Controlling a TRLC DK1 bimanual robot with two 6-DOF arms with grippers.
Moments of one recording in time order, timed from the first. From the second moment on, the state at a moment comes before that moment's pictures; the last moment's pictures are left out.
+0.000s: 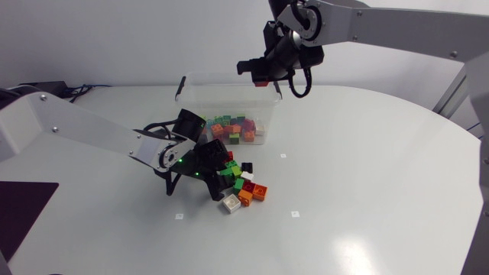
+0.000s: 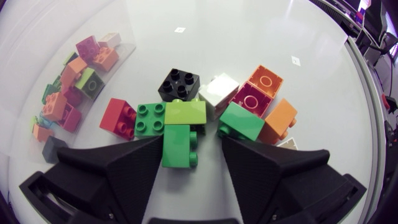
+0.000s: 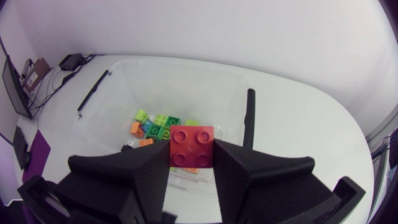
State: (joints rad) left arm -0.46 2.01 1.03 0.00 0.38 0.63; right arm 0.46 2.07 1.90 -0.58 0.07 0.18
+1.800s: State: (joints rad) left arm -0.27 1.61 1.16 -0.28 0.45 0.61; right arm 0.44 2.15 2.09 -0.71 0.06 0.19
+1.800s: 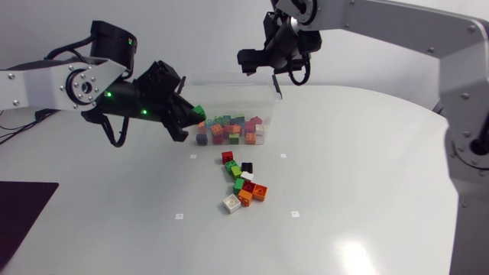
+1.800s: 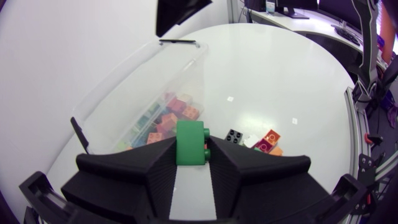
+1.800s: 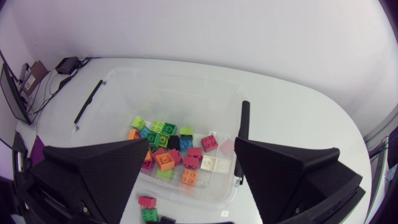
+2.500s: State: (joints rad) left arm -0.26 1.96 1.59 -0.20 0.44 0.41; right arm 0.47 1.83 1.39 -0.51 0.01 0.15
